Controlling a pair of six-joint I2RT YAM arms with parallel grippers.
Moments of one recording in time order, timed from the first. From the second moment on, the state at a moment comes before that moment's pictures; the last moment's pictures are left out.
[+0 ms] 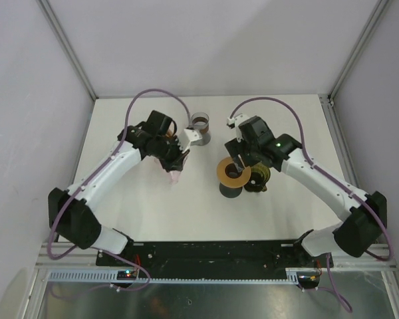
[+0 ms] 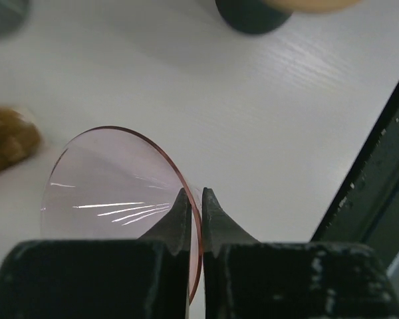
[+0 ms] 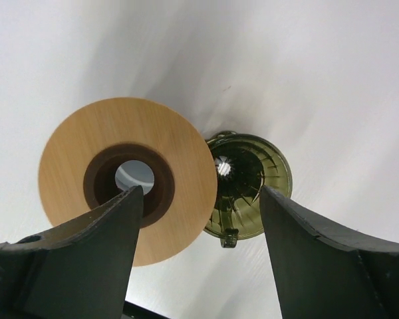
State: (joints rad) left arm -0.45 1.46 1.28 -0.95 0.47 0.52; right arm 0.67 1.43 1.30 -0.77 0.16 0.03
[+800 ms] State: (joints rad) left arm -1.09 1.75 1.86 -0.89 0.05 0.53; right arm 0.21 1.12 1.30 -0.58 -0.22 0.17
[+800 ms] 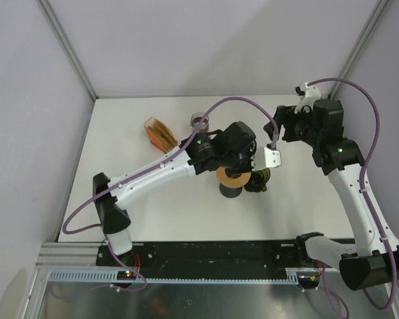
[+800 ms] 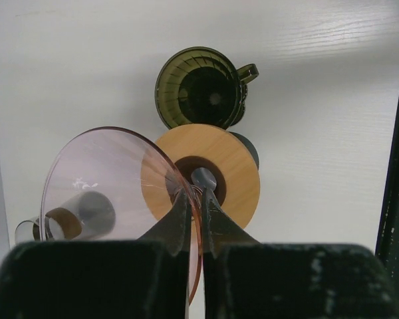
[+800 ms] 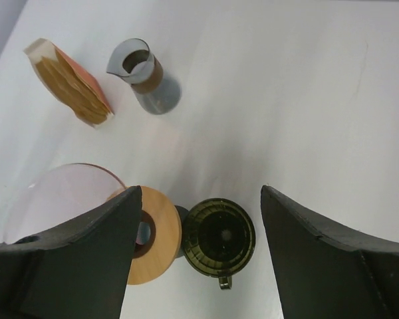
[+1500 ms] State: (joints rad) left arm -1.09 1.78 1.72 -0.75 0.03 0.48; right arm 0.20 1.16 1.26 -0.55 -0.44 0.19
